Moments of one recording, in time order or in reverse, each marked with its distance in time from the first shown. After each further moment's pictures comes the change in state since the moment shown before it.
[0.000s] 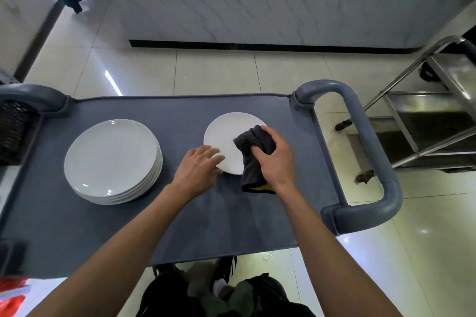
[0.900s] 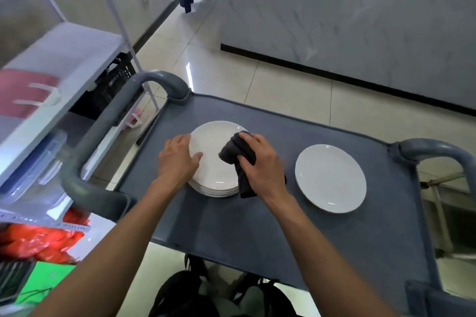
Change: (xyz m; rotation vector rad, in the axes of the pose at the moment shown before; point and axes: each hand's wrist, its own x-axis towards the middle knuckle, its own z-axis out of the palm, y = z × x) left_hand -0.132 -0.181 -0.109 -0.167 0.144 -0.910; right_hand -0.044 -0.111 0.208 -0.212 -0.406 -0.518
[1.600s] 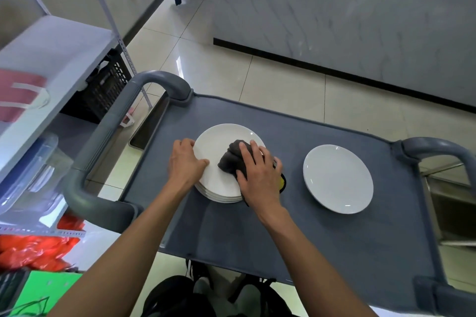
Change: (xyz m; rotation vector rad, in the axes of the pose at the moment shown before) left_hand 0.019 -0.009 0.000 -0.252 -0.086 -0.169; right_hand -0.009 0.001 0.057 -0.633 0.035 -0.014
